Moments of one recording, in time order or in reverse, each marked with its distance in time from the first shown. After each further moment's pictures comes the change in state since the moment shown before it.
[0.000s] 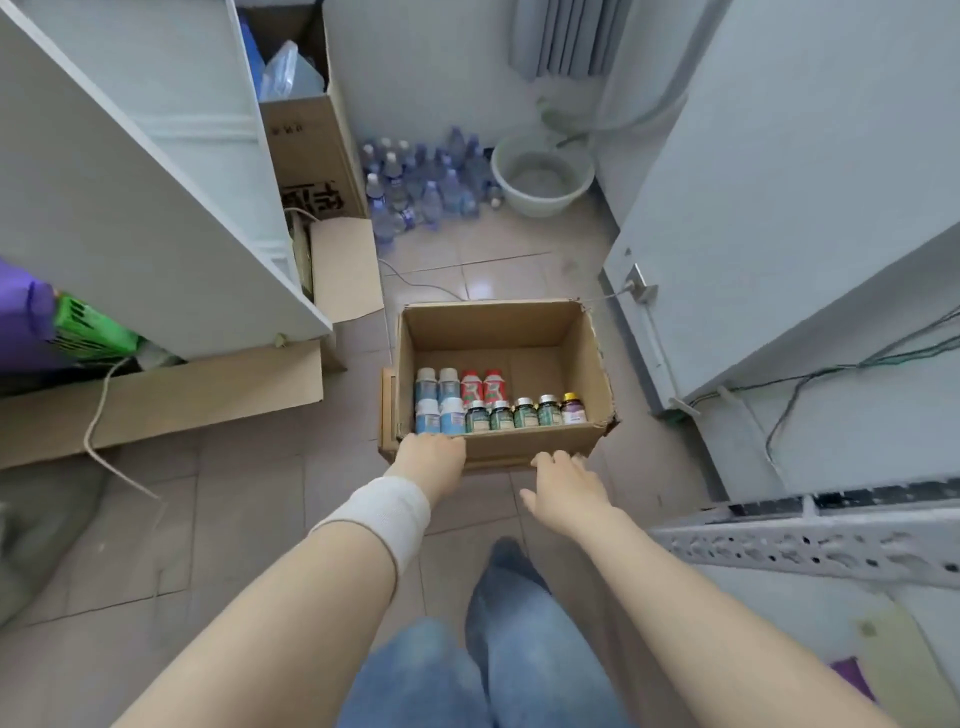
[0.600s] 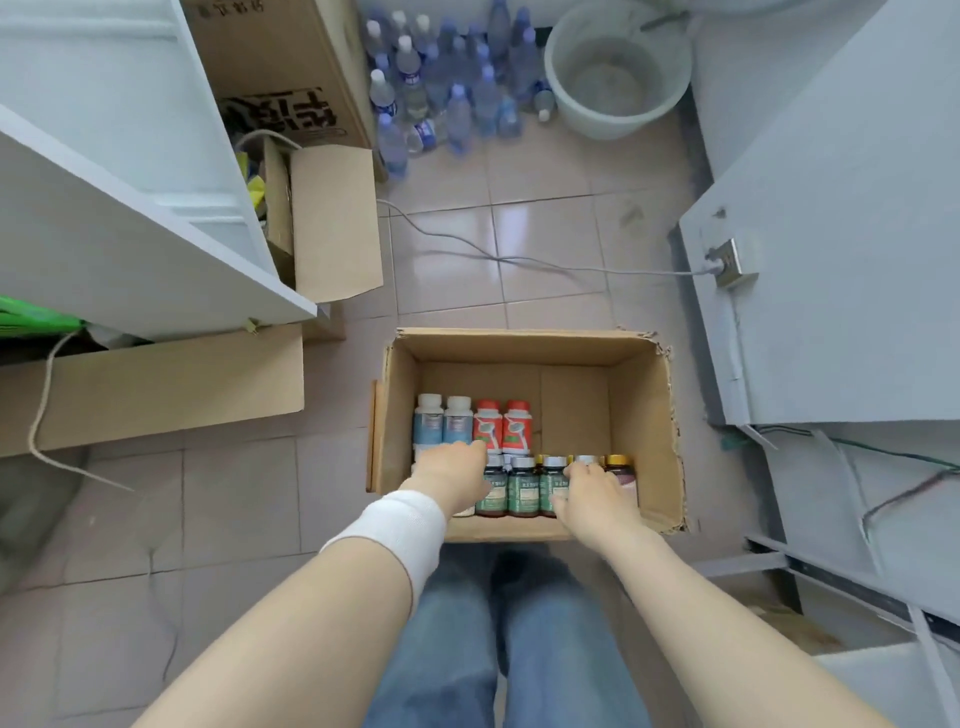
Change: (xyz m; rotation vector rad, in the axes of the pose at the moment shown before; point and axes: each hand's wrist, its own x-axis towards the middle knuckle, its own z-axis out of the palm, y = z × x) left_hand 0.231 -0.048 -0.006 -0.396 -0.262 -0.060; right_hand 0.239 0.025 -0.040 0.055 -0.218 0.091
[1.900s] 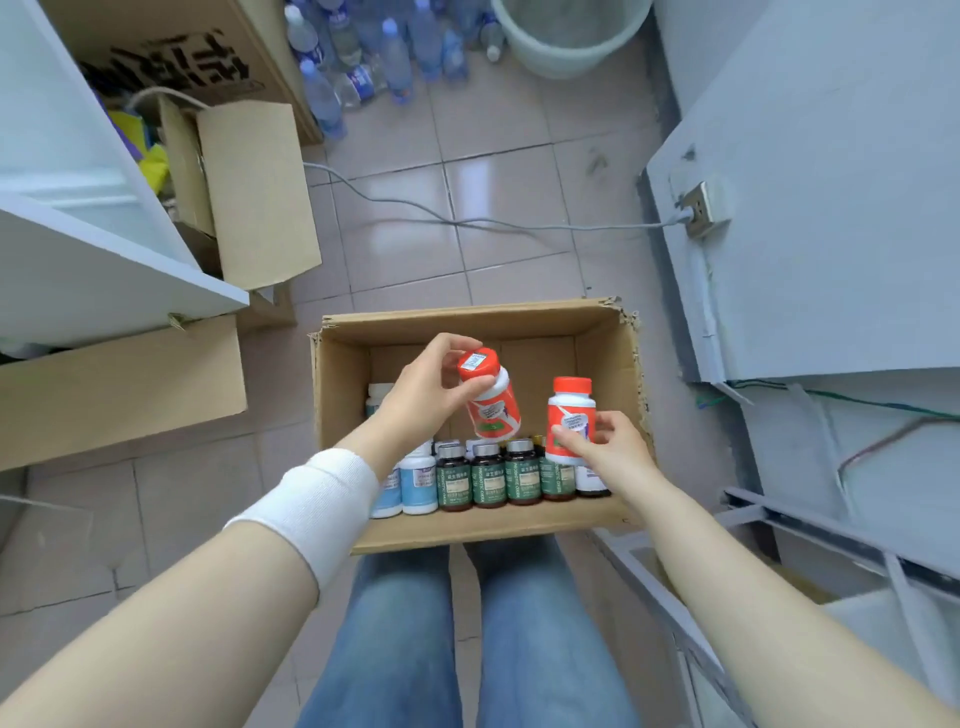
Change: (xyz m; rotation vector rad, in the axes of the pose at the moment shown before) left_hand 0.049 0.016 -0.040 -0.940 0.299 0.219; right_hand 0.042 0.061 -0.017 1.033 0.108 0.180
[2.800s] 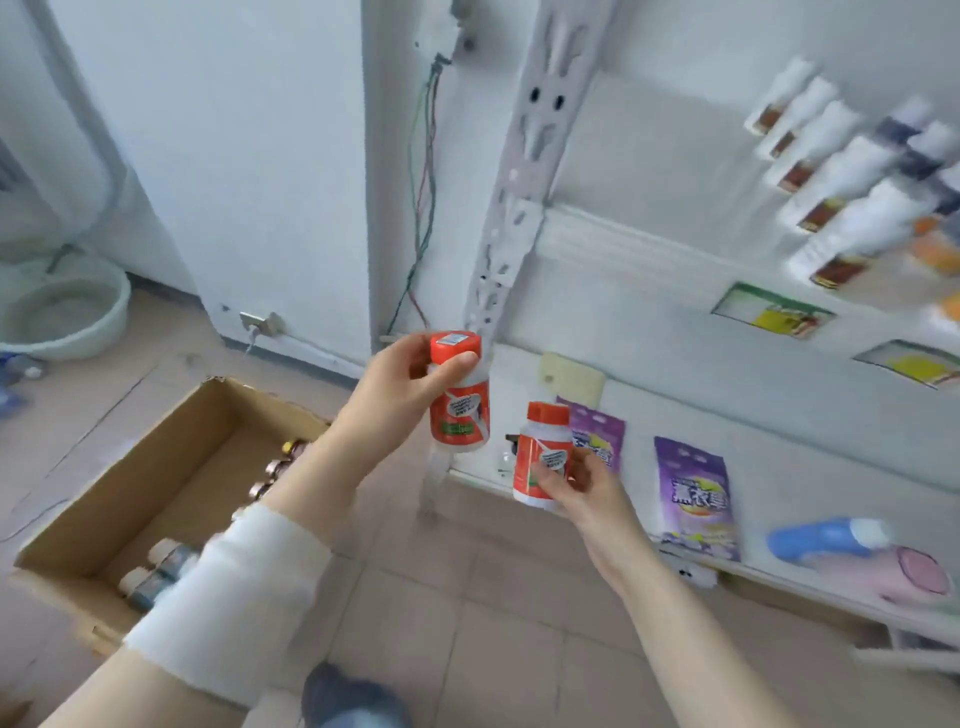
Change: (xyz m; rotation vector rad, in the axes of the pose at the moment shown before) left_hand -0.414 0.167 0.137 0.096 -0.769 0.636; right_hand -0.481 0.249 0.031 0.974 0.859 -0.198
